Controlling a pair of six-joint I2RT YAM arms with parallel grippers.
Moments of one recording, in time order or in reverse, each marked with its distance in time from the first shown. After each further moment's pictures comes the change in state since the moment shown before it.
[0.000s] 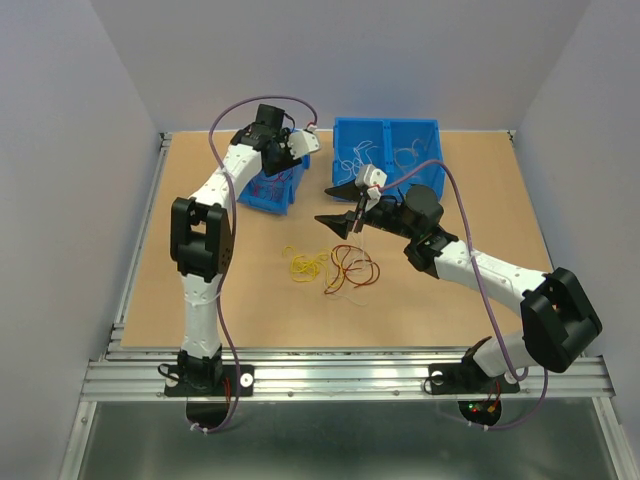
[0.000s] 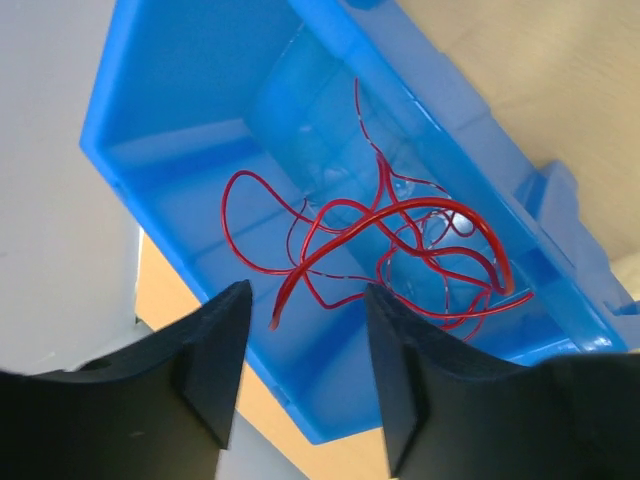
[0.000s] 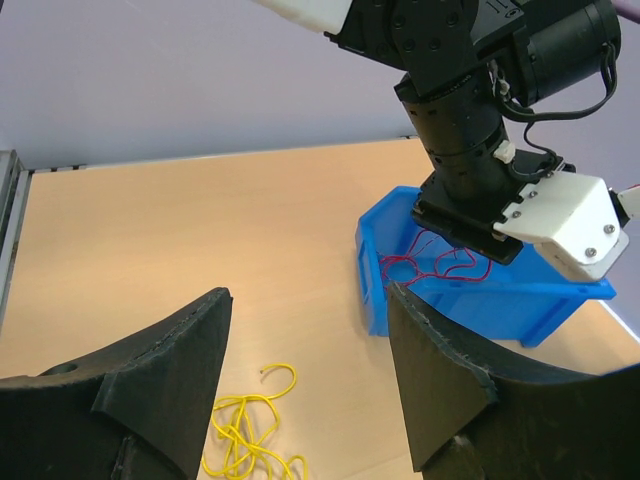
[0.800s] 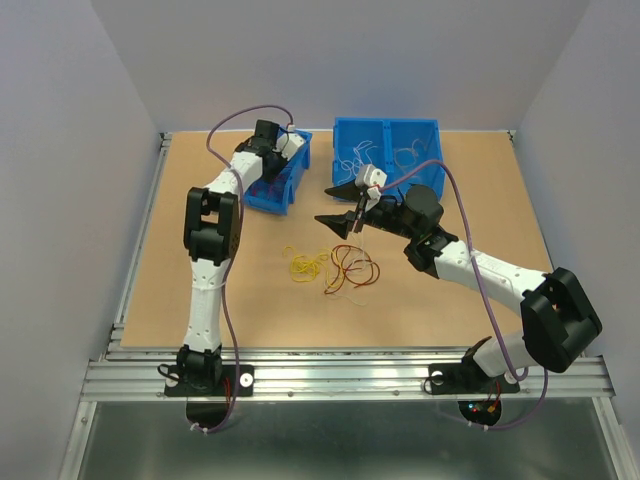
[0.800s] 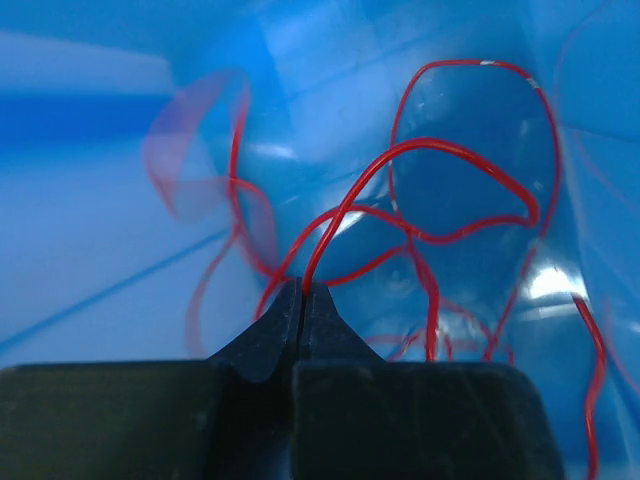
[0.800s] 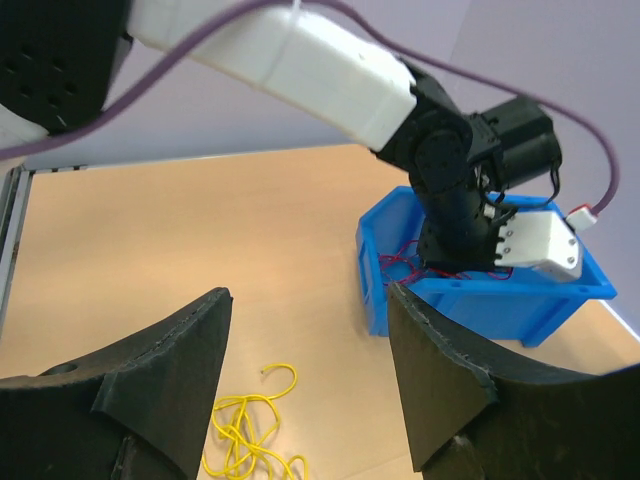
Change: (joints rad) left arm 0.062 0.230 0.071 0.119 -0.027 -0.407; right arm 0.000 0.000 0.000 0.000 0.000 0.002
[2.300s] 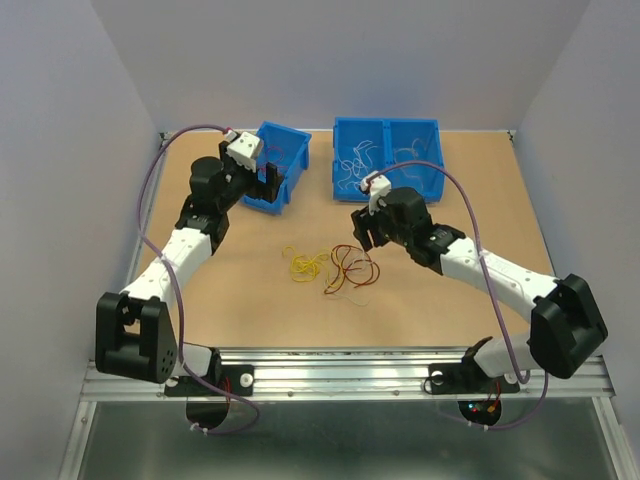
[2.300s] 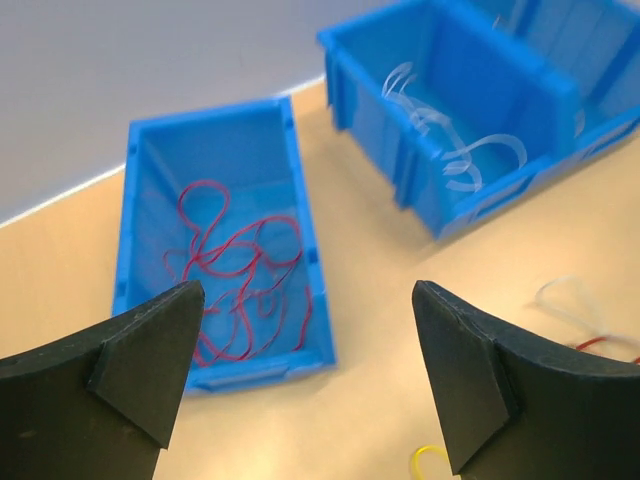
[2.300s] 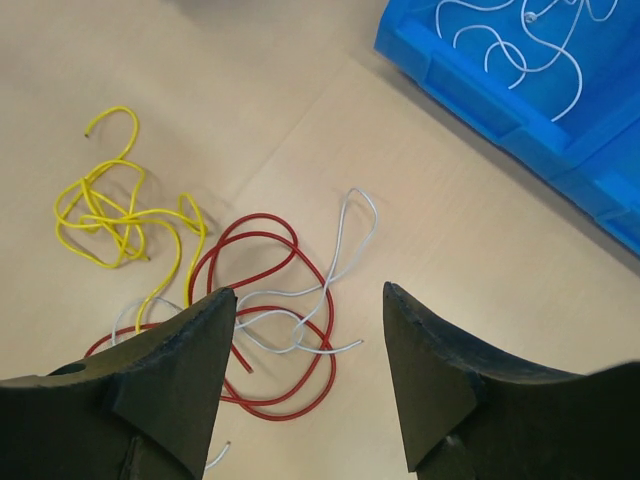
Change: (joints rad) left arm 0.043 -1.015 -1.091 0.784 0.366 -0.433; right arm -0.006 -0.056 0.053 -0.771 0.542 0.074
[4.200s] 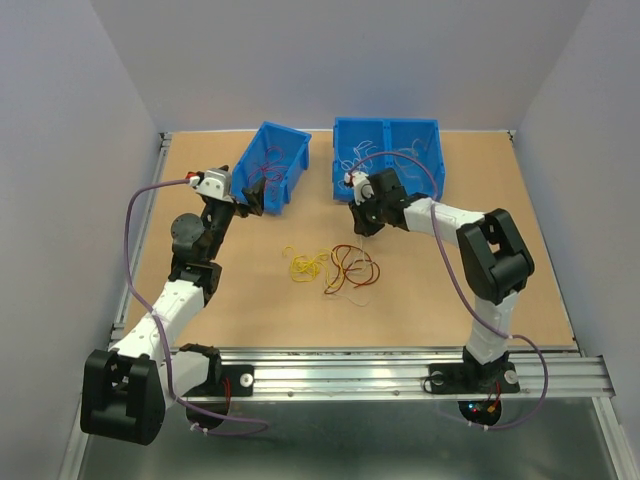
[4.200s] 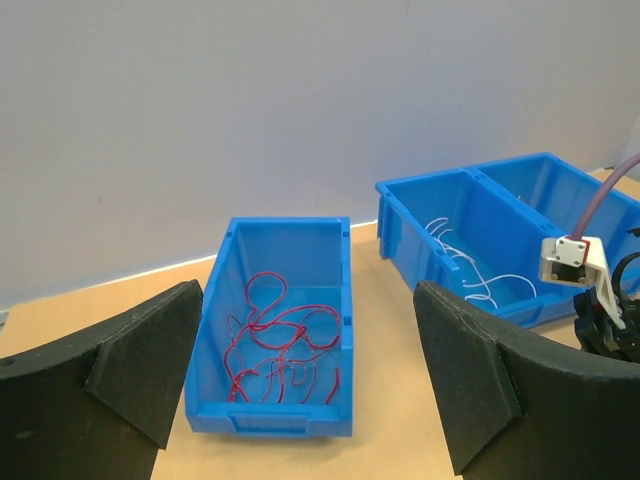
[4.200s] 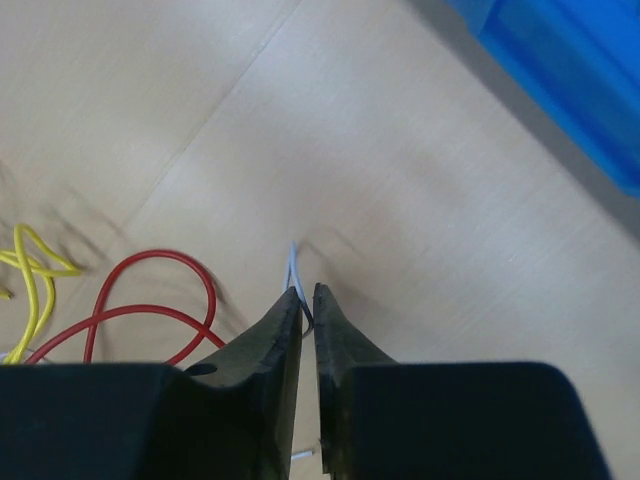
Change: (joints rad) left arm -0.004 -0.327 -0.406 0.519 -0.184 -0.133; right arm -0.161 0.553 0.329 -0.114 -0.277 -0.106
